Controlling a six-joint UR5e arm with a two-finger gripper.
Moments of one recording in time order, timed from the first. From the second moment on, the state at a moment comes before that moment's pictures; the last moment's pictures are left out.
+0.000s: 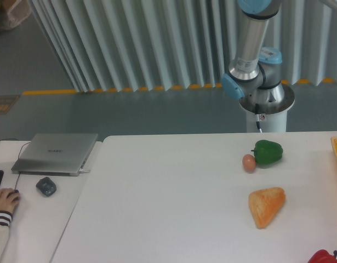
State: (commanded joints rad) arm 2.87 -1.92 -1.53 -1.16 1.64 1.93
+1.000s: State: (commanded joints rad) arm 2.89 -1.97 -1.56 -1.14 1.64 1.89
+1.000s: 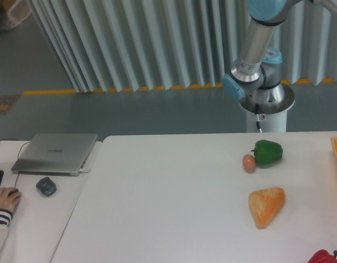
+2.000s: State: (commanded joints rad) arm 2.90 -1.99 -1.56 -1.14 1.65 1.89
